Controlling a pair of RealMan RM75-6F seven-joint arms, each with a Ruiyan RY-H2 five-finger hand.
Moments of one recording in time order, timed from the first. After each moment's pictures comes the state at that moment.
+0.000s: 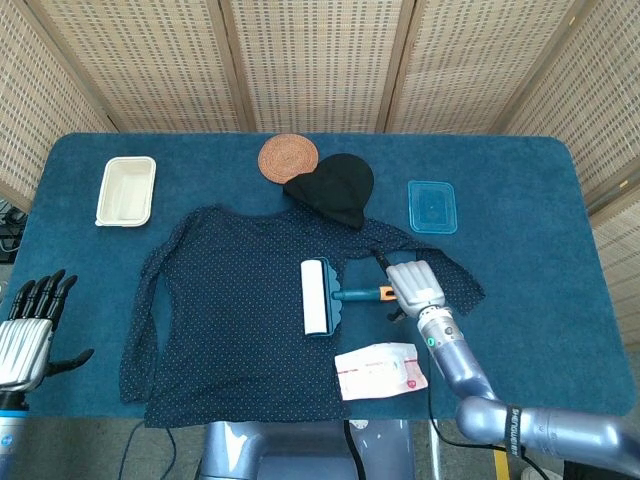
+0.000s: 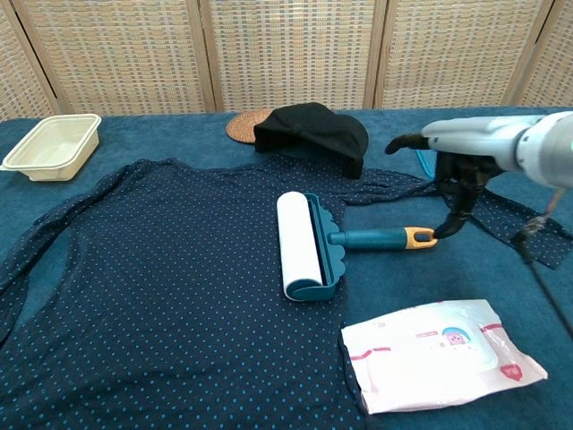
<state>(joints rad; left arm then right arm) -0.10 -1.12 -0.05 -1.74 1.47 1.45 0.18 0.80 -1.43 0.27 -1.79 -0.58 1.00 -0.80</state>
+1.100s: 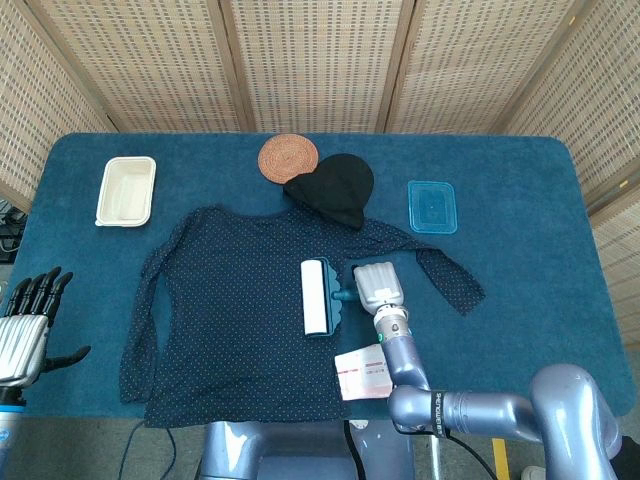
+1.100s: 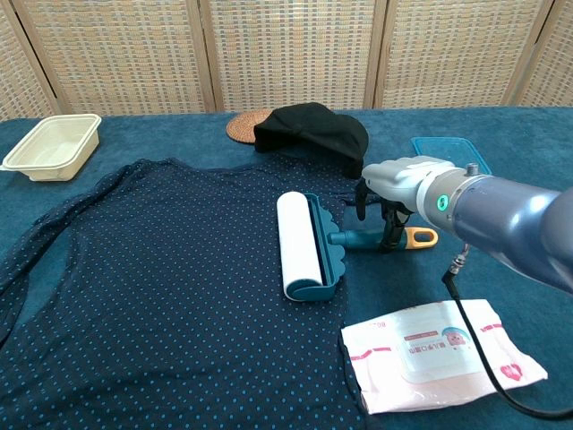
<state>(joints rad) -0.11 -1.12 -0.05 -1.72 1.44 1.43 0.15 0.98 -1.76 0.24 -1.48 -0.42 1.14 -0.93</state>
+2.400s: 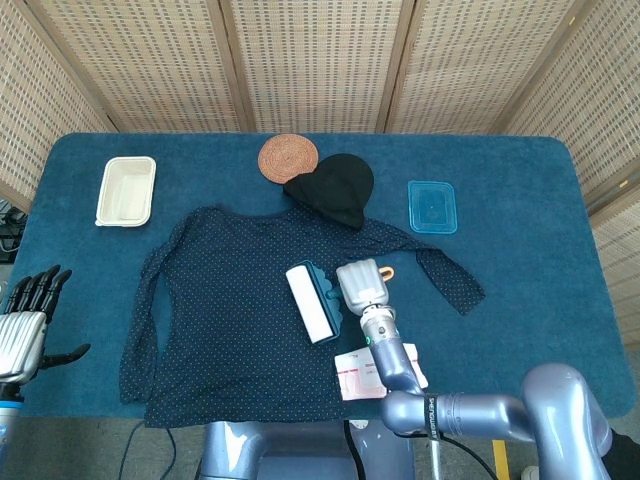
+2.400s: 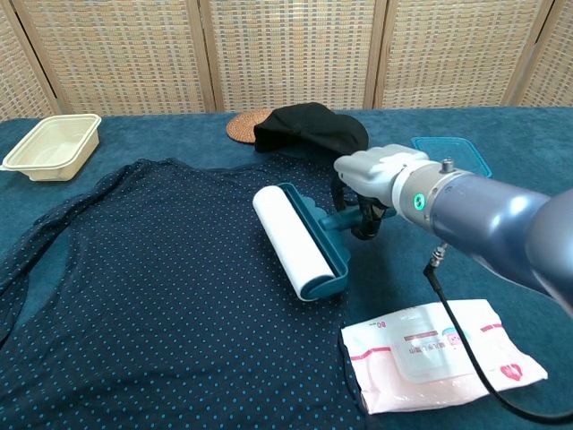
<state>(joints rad) -0.13 -1.10 -0.05 -1.72 1.42 1.41 0.09 1.00 -1.78 0.25 -1.51 -0.52 1.16 -0.98</state>
